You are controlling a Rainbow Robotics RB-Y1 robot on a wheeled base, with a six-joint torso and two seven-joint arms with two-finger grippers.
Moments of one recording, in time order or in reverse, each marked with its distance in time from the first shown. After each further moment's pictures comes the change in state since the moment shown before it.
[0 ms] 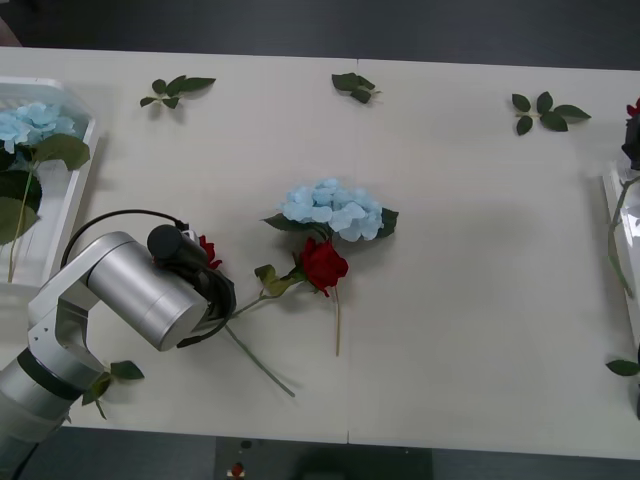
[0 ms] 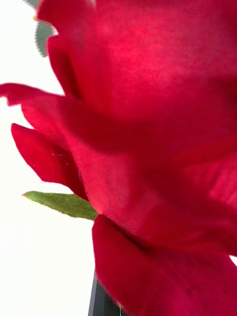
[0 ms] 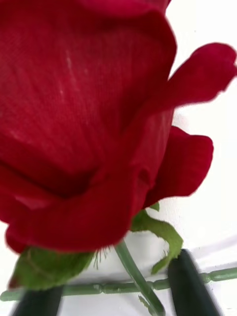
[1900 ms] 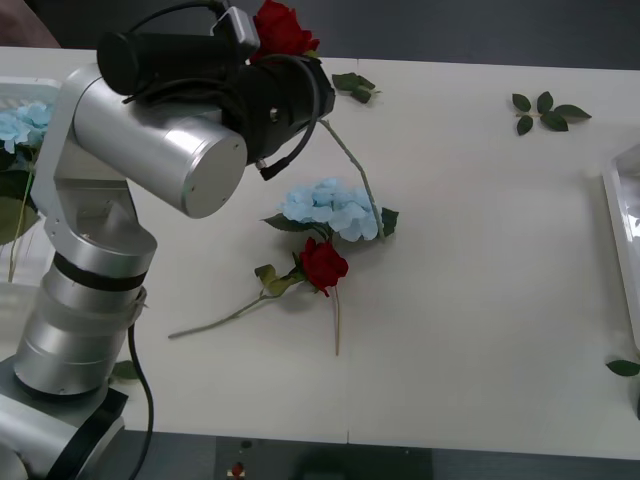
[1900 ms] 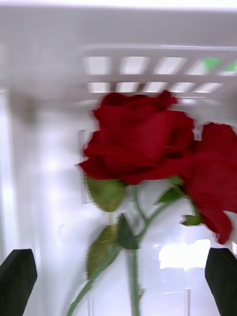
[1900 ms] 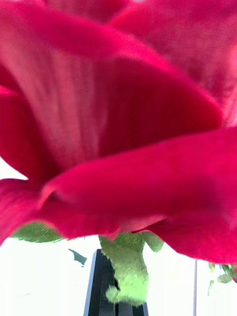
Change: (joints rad) right arm 0.004 -0.132 -0.140 0.691 -0.161 -0.566 0.742; left arm -0.319 -0.315 0.253 -0.176 0.004 -0.152 0.061
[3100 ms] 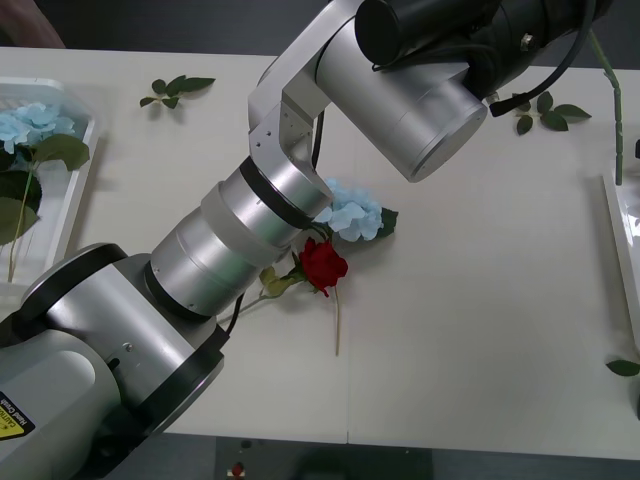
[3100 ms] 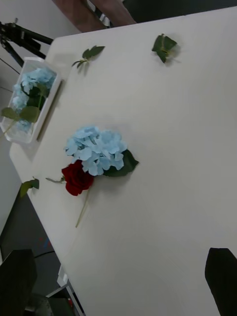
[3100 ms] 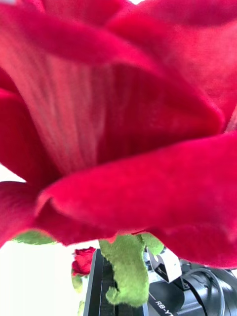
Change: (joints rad) right arm 0.000 -0.007 -0.072 -0.187 -0.851 0.669 0.147; left arm -0.412 -0.218 -0.245 0.466 -0.034 -0.609 0.104
